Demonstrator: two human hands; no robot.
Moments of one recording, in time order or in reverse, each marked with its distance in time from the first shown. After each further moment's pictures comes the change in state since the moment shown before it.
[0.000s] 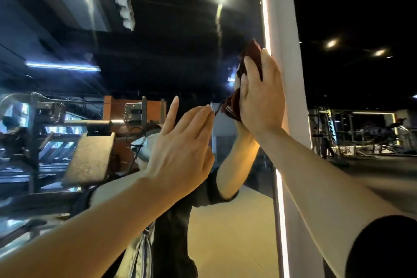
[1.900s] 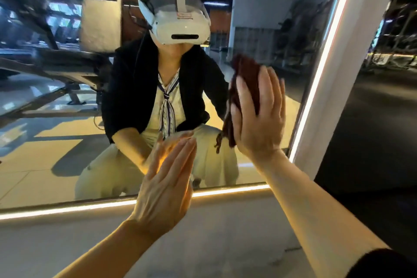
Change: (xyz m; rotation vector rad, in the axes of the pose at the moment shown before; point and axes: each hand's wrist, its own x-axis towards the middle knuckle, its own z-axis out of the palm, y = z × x) left_hand -0.333 0.132 -0.012 -0.400 -0.377 -0.268; right_hand -0.337 -0.044 -0.043 0.169 -0.116 -0.196
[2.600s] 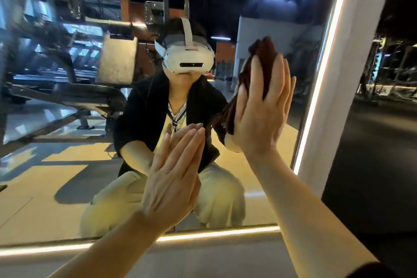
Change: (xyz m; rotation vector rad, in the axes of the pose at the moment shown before) left_hand 0.087 -0.009 -0.038 0.067 0.184 0.022; right_hand 0.103 0.001 0.012 -0.042 0.079 0.262
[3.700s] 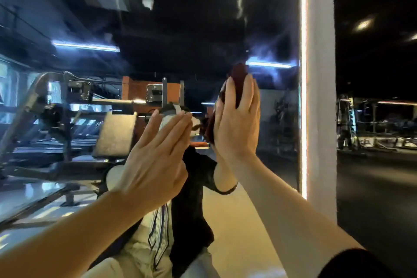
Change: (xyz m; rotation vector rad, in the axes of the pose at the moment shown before) left_hand 0.157 -0.078 -0.110 0.436 0.034 0.196; right_hand 0.144 -0.061 0.022 -0.033 -0.020 0.039
